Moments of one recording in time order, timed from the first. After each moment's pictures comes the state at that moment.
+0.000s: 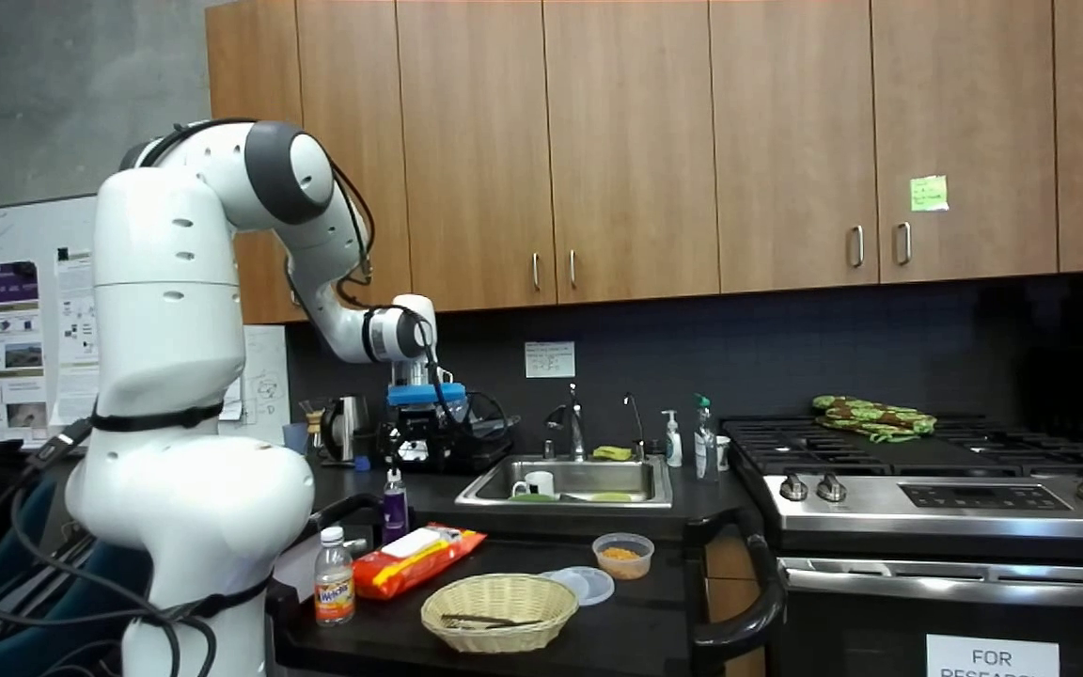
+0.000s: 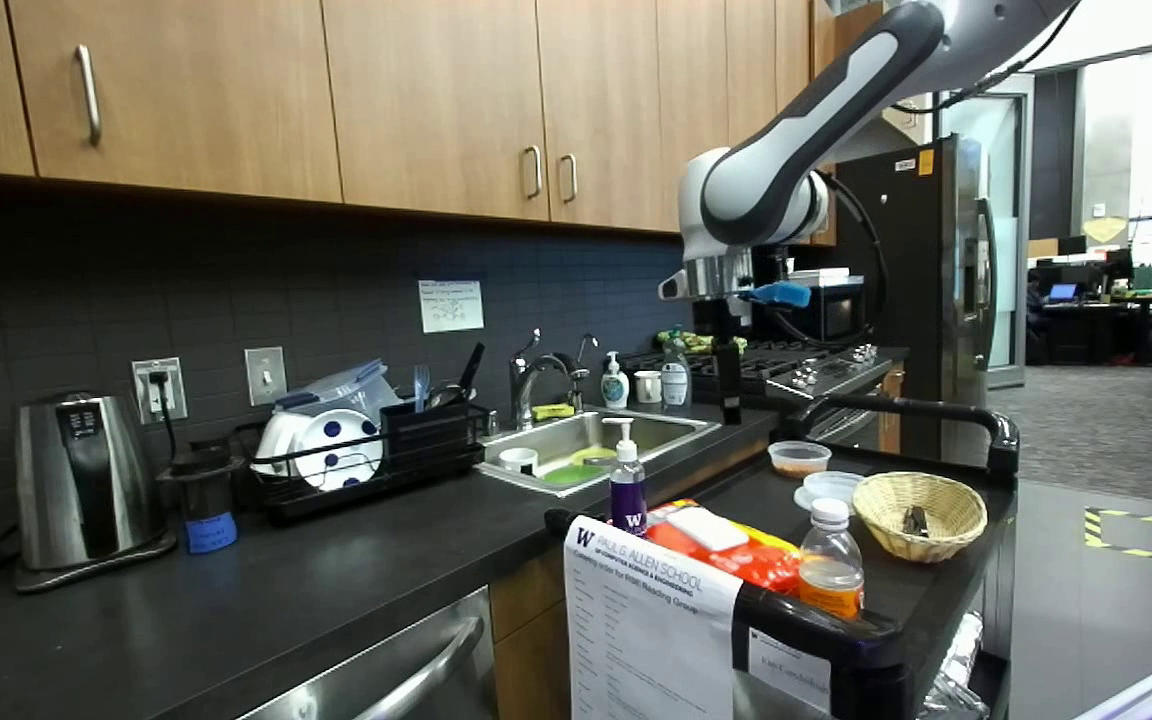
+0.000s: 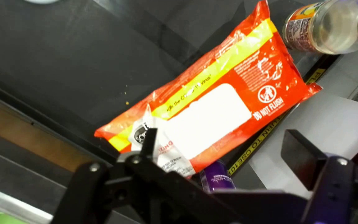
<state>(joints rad) 0.25 -0.04 0.19 -2.25 -0.01 2.17 -0.55</state>
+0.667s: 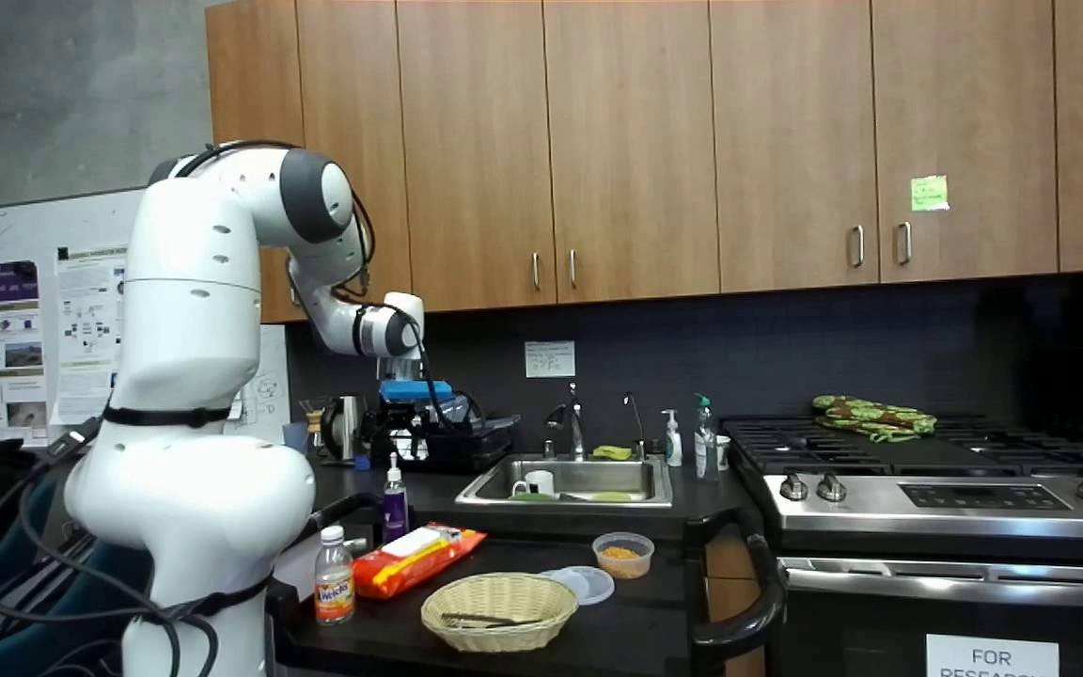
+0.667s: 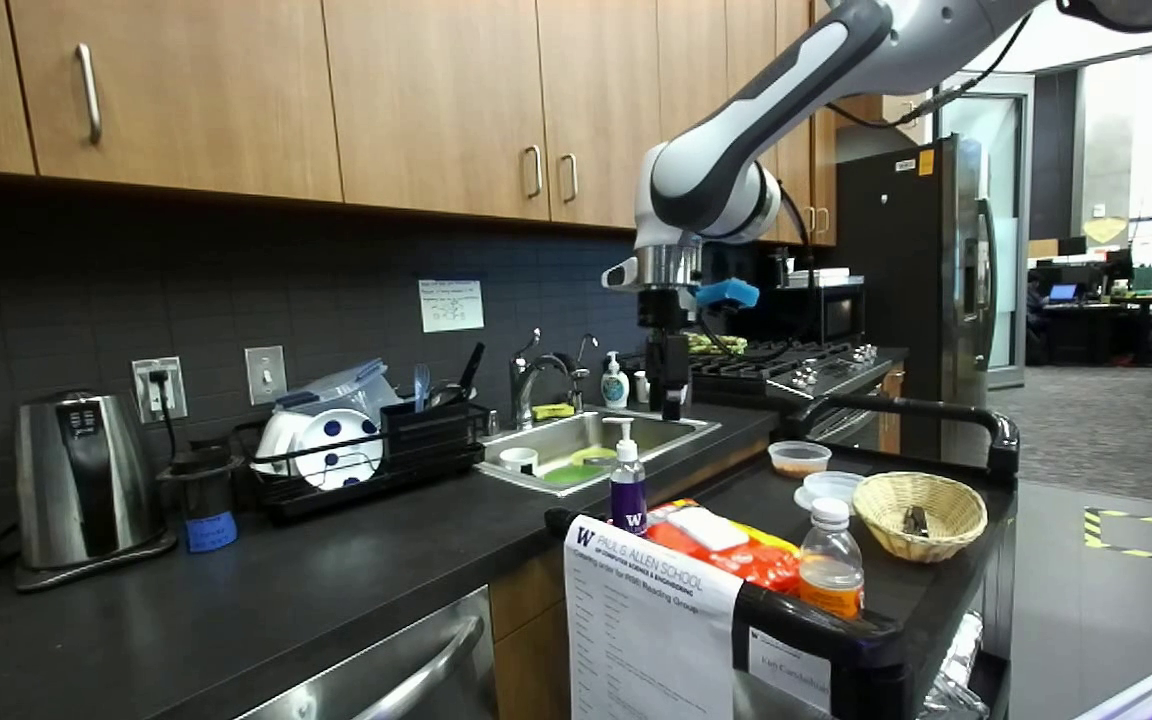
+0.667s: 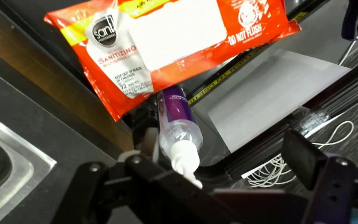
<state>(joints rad) 0.26 0.08 0.28 -2.09 0.12 2.18 -0.78</state>
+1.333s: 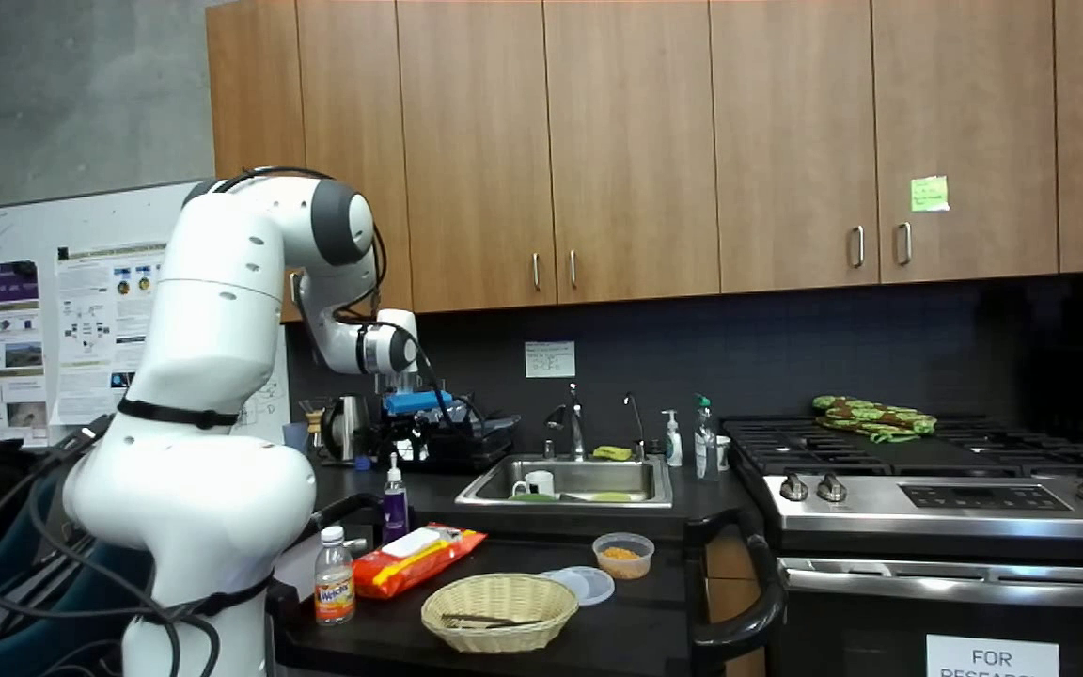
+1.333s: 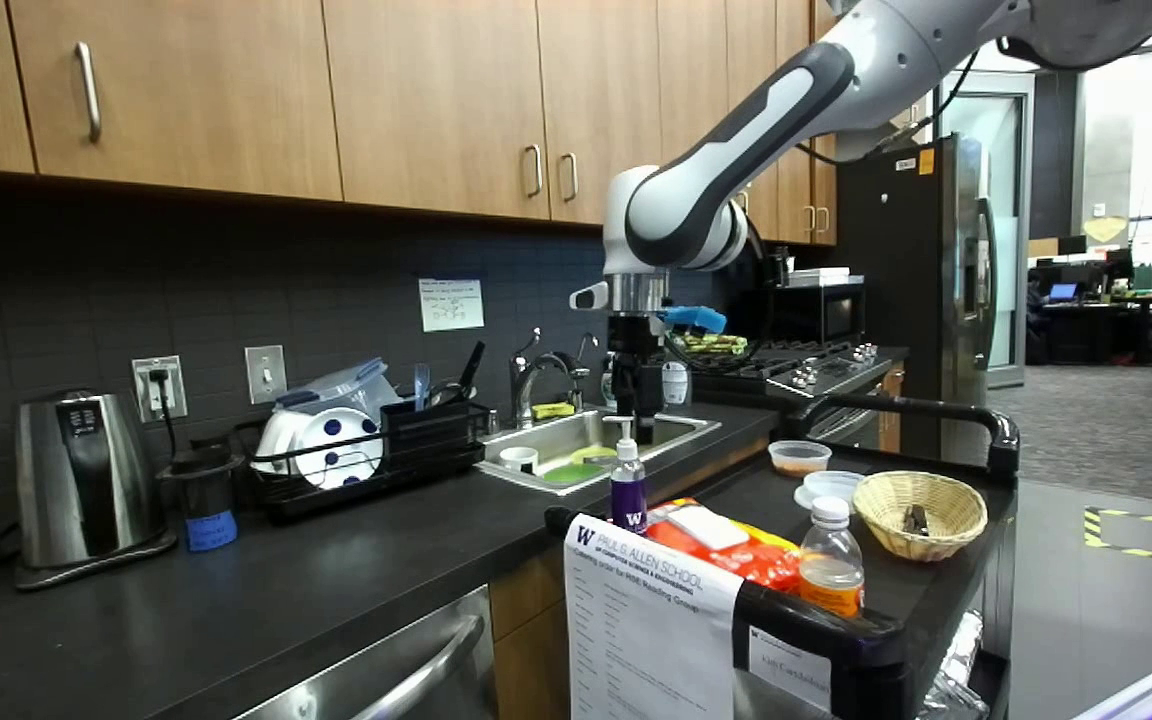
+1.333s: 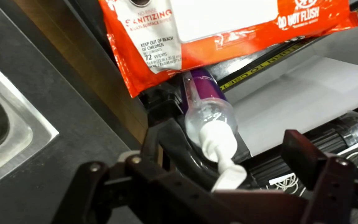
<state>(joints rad) 0.27 0.22 0.31 -2.00 -0.02 2.26 -0.79</state>
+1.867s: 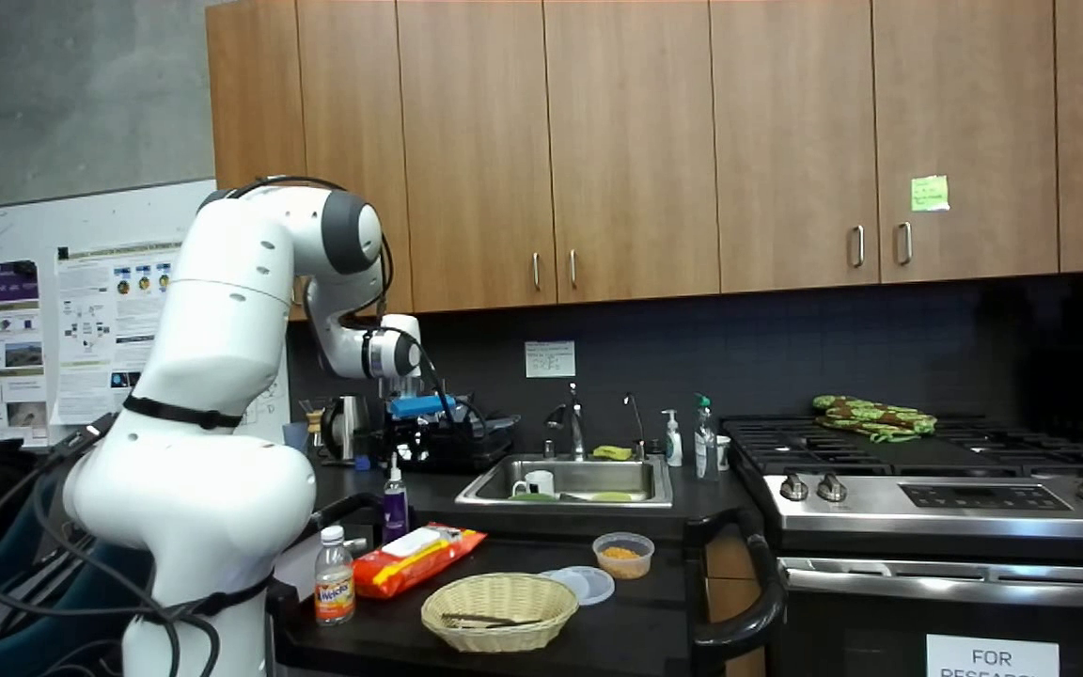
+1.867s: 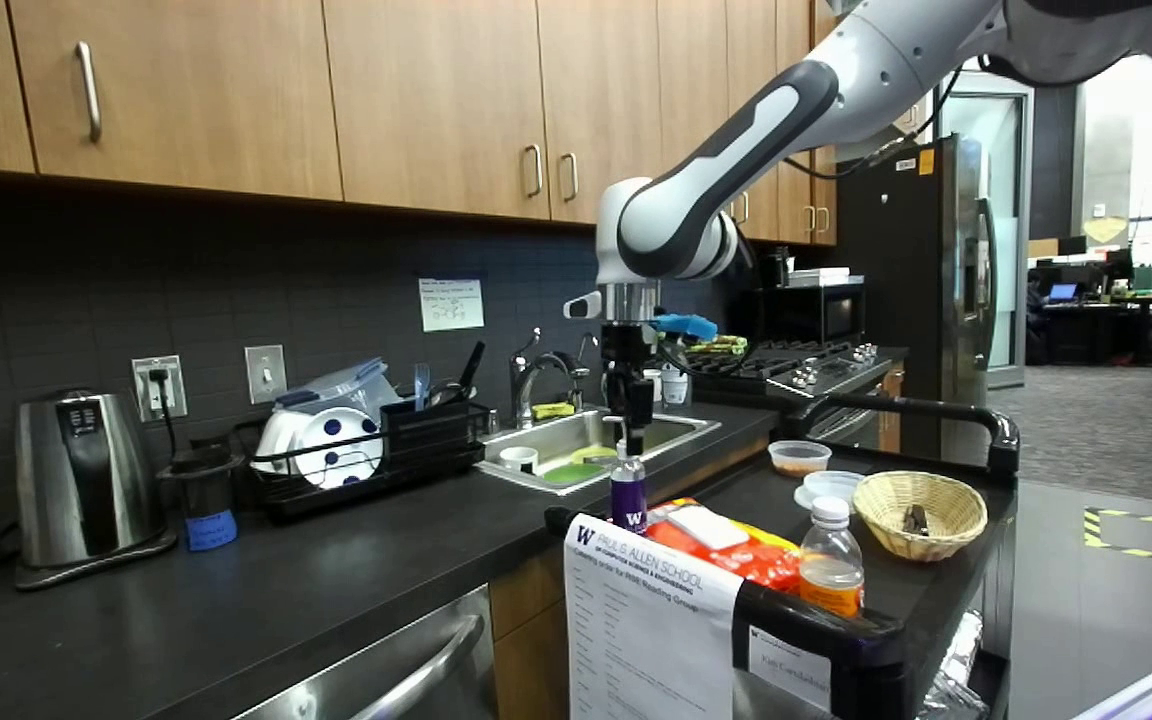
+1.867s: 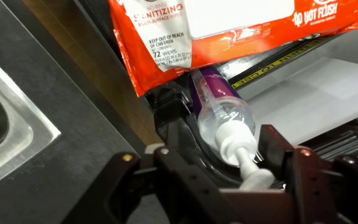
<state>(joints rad) 0.27 0.27 0.31 -1.96 -0.04 2.26 -0.79</state>
